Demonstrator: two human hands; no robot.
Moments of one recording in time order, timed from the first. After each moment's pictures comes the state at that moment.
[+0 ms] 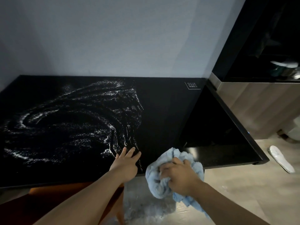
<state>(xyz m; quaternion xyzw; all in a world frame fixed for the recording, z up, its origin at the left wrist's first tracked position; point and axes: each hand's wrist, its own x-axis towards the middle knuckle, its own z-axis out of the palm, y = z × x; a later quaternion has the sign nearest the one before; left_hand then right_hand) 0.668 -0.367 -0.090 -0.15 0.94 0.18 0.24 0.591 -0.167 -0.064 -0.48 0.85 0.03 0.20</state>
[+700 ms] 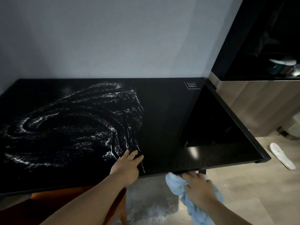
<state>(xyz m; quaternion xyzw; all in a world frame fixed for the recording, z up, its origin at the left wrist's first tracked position) 0.671 -0.370 -0.092 -0.14 0.95 0.18 0.23 0.594 -0.118 -0.114 -0.24 0.95 -0.01 0.20</state>
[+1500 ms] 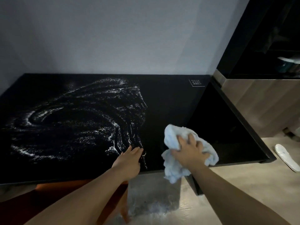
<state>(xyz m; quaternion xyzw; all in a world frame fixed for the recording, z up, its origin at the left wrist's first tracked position) 0.675 -0.370 -0.084 -0.13 0.95 0.20 0.21 0.555 -0.194 -0.060 -0.11 0.98 -0.08 0.15</state>
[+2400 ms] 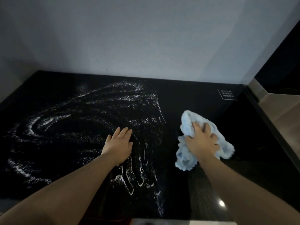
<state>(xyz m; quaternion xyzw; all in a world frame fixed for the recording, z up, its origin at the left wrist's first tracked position) 0.600 -0.499 -0.082 -0.27 0.94 0.14 0.13 0.432 -0.297 -0.077 -0.09 0.98 -0.12 0.10</state>
